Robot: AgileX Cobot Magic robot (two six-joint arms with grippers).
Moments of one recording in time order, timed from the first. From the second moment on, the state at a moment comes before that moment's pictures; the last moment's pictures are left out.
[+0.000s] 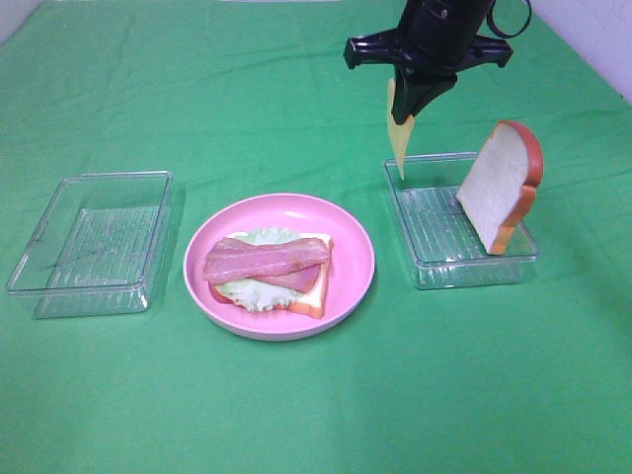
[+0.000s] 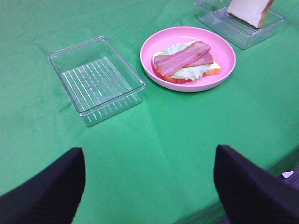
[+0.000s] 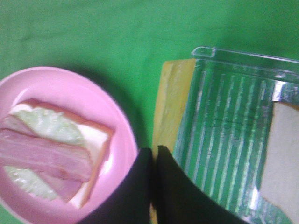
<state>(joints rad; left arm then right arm) -0.56 -0.01 -0.50 0.05 1.06 -0.08 0.38 2.10 -1.92 0.17 1.13 0.07</state>
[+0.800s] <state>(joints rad) -0.56 -0.01 -0.50 0.05 1.06 -0.08 0.58 2.23 -1.90 0.65 1.17 -0.14</state>
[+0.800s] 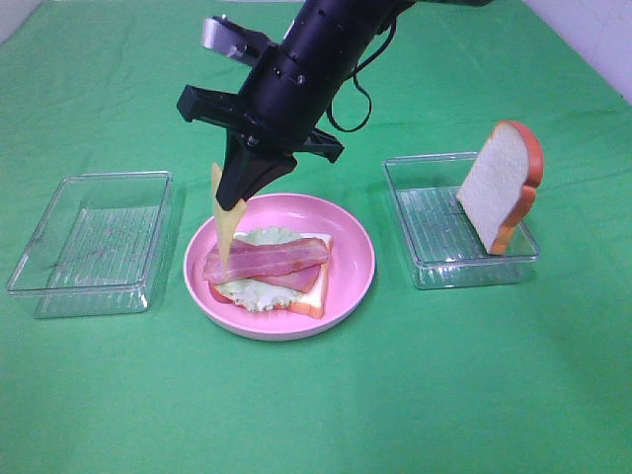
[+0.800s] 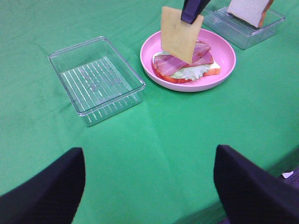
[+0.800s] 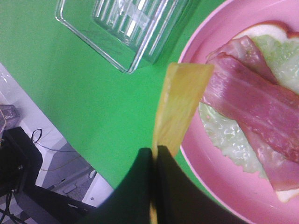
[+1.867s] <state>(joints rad) -0.56 -0.01 -0.50 0.05 1.06 -0.08 0.58 2.29 -1.90 0.22 1.13 0.09</state>
